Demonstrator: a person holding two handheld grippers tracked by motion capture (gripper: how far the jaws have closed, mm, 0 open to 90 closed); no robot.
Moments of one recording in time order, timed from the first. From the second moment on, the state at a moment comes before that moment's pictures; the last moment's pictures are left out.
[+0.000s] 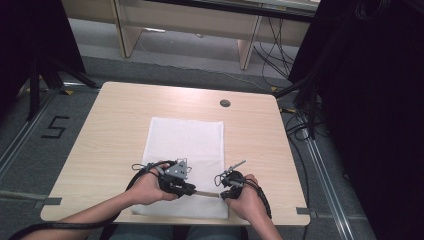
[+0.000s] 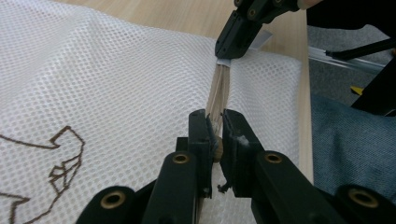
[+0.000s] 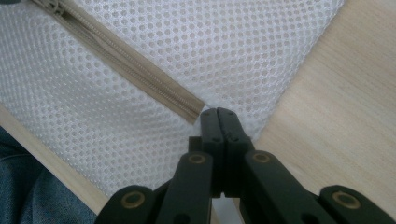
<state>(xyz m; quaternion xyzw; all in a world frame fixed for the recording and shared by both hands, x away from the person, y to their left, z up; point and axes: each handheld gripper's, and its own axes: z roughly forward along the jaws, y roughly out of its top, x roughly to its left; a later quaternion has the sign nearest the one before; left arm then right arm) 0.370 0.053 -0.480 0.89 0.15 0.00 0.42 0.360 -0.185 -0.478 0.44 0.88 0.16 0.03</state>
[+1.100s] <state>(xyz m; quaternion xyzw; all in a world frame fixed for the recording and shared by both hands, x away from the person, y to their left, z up) 0.366 0.063 -0.478 0.89 0.16 0.00 0.42 0.360 -0.185 -0.477 0.44 0.88 0.16 0.03</state>
